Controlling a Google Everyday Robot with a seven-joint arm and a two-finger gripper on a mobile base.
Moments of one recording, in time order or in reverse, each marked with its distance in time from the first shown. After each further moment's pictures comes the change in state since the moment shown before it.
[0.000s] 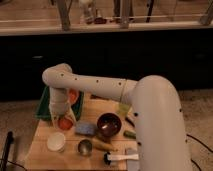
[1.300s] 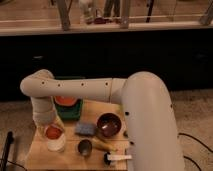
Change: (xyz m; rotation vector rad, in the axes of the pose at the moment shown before) arm -0.038 -0.048 0.013 -0.061 -0.002 -0.096
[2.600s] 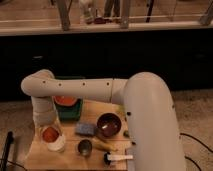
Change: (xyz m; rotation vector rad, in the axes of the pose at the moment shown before) arm -0.008 0.001 -0.003 0.019 -0.034 -0.012
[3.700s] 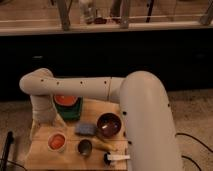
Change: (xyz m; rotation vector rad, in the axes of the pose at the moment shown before) arm 0.005 0.002 -0.003 -0.032 -0.007 0.022
